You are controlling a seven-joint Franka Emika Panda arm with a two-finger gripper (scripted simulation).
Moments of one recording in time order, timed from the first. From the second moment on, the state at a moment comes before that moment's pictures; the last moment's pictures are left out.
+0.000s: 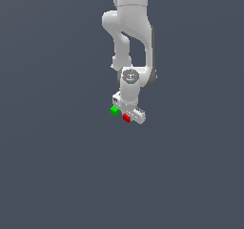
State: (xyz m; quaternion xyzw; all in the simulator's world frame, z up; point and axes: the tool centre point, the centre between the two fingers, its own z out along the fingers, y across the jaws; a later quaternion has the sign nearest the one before) arm -0.092 0.034 0.021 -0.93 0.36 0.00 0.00
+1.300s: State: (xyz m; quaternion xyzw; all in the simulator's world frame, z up) arm -0.091 0.033 0.119 -0.93 0.36 0.00 0.00
